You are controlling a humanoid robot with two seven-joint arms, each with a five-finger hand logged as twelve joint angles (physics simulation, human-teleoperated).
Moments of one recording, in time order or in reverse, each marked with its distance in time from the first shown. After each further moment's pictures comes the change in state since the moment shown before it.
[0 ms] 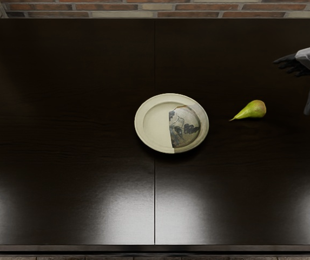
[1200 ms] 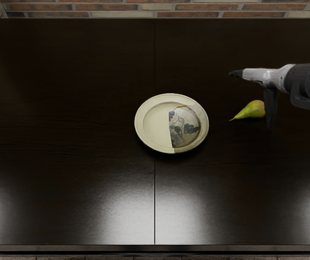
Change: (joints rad) left arm 0.000 0.000 0.000 0.000 0.000 0.000 0.000; right arm -0.121 0.117 0.009 0.408 -0.484 -0.268 -0.089
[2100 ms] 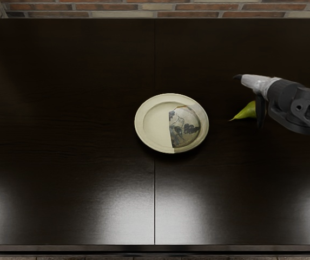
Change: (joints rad) left arm 0.000 0.000 0.000 0.000 0.000 0.000 0.000; right arm -0.109 0.194 -0.035 -0.248 -0.193 -0.204 0.000
